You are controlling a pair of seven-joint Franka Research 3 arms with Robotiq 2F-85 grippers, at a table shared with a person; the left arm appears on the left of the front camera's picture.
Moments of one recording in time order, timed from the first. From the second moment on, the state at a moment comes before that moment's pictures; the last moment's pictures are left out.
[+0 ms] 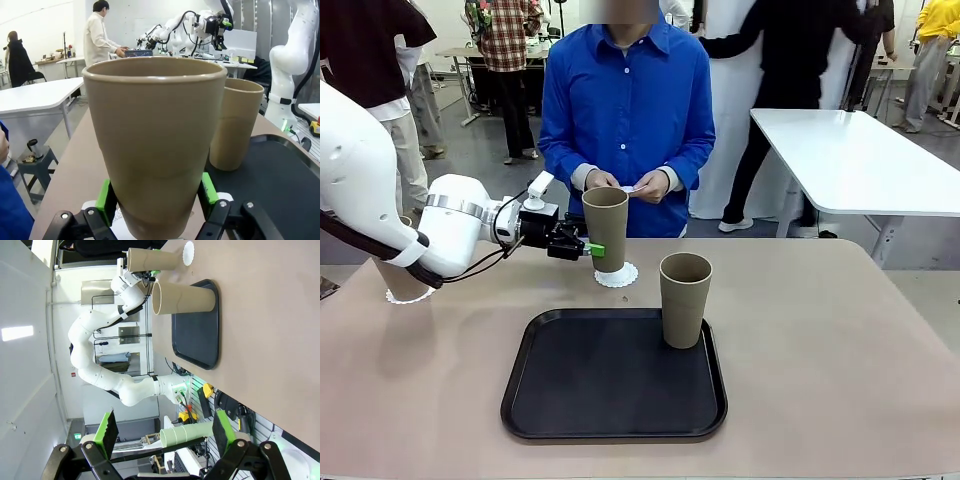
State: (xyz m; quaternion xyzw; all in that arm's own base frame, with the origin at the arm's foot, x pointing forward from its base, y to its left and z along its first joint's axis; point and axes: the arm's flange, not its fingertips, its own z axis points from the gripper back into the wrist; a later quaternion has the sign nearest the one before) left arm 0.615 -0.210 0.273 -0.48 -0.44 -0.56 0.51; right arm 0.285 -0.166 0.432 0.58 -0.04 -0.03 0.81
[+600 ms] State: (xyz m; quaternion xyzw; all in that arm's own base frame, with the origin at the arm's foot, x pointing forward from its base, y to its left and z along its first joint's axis) left arm 0.638 -0.218 0.252 -0.48 -0.44 -0.57 0.50; right arm 0.285 -0.166 0.432 0.58 -0.04 -0.03 0.81
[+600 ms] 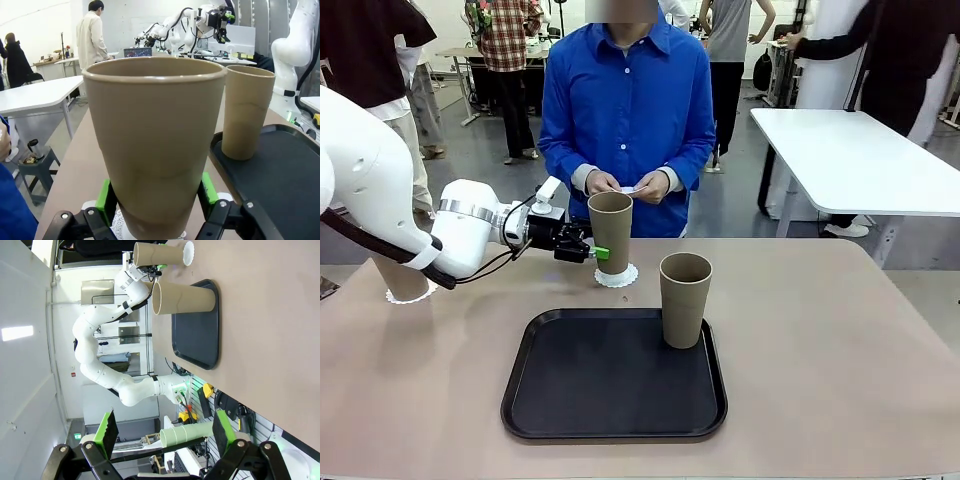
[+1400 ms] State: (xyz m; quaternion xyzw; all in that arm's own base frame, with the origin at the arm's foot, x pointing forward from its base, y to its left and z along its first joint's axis) left arm 0.649 -0.219 0.225 -0.48 -0.44 -0.57 0.51; right arm 0.285 -0.166 0.432 0.58 -0.04 -0.03 0.81
